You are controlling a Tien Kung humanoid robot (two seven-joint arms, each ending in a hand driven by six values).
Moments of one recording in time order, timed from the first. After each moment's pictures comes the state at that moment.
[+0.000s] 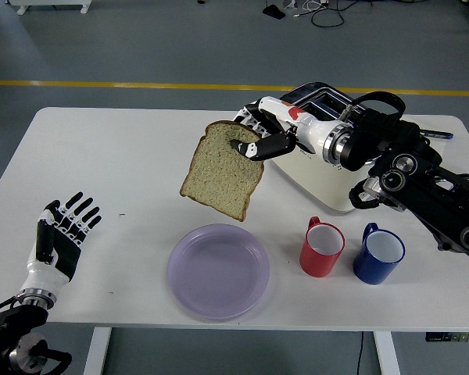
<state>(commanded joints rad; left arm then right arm) 0.04 0.06 -1.47 -1.22 0.76 -0.06 -0.21 0.91 -0.22 0.63 1.35 -1.00 0.04 -0.38</state>
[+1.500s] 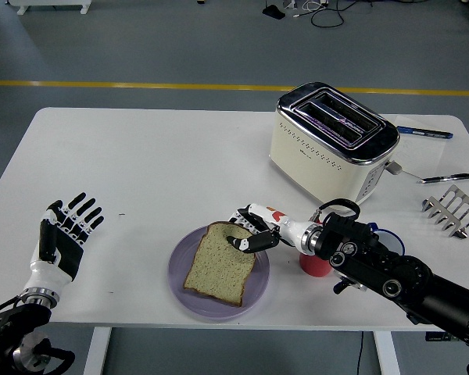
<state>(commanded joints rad) 0.03 0.05 -1.46 -1.21 0.76 -0.05 -0.21 0.79 -0.04 0.32 0.81 -1.02 -0.01 0.13</state>
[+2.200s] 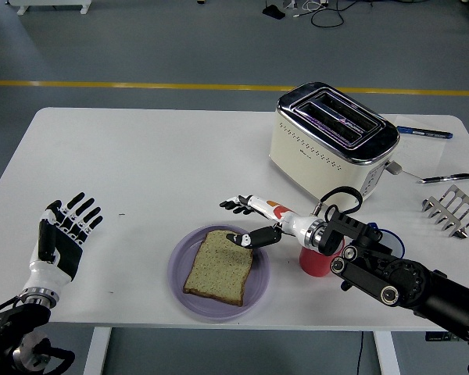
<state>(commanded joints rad) 0.03 0.05 -1.47 -1.21 0.76 -0.04 -0.21 0.79 -0.05 0.34 0.79 -1.25 -0.11 0.25</state>
